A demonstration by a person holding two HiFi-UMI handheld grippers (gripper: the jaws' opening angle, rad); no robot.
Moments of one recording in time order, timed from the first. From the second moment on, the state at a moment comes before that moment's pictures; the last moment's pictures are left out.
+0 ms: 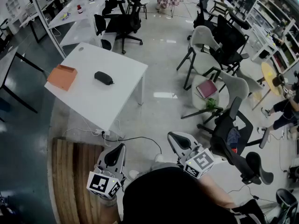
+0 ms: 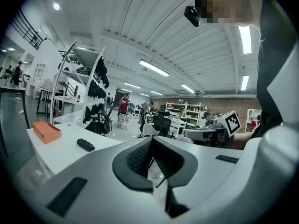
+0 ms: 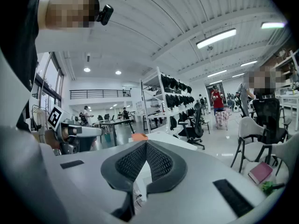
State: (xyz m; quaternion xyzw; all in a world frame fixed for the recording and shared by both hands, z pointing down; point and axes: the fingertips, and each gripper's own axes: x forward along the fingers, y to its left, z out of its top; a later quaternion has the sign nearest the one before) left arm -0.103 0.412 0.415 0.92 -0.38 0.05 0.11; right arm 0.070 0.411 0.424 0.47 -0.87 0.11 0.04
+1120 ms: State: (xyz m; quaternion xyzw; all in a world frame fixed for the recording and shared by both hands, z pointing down) left arm 0.098 0.280 0.430 0.93 -0.33 0.08 0.11; right arm 0.251 0.309 0.435 0.52 -0.84 0.15 0.02
